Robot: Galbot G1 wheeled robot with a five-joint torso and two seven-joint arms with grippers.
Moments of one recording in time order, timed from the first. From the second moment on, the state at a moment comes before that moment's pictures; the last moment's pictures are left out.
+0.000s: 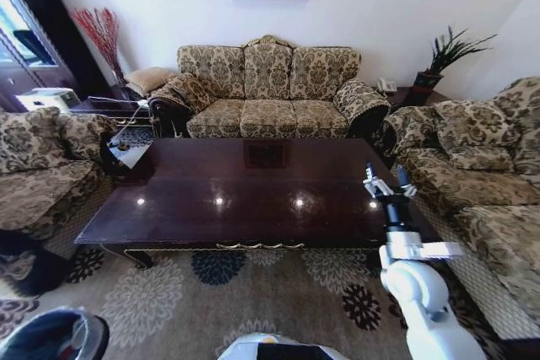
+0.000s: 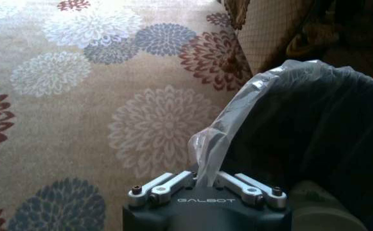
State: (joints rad) left arm 1.68 -1.30 -1.29 -1.25 -1.13 0.08 -0.41; right arm -1.41 1.22 0.67 2.23 0.67 0.22 0.04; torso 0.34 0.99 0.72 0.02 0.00
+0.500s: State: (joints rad) left arm 1.56 -1.32 -1.19 -0.97 -1.01 0.06 -0.25; right arm -1.44 1.20 0.70 2.33 0.70 0.15 0.06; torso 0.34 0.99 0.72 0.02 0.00
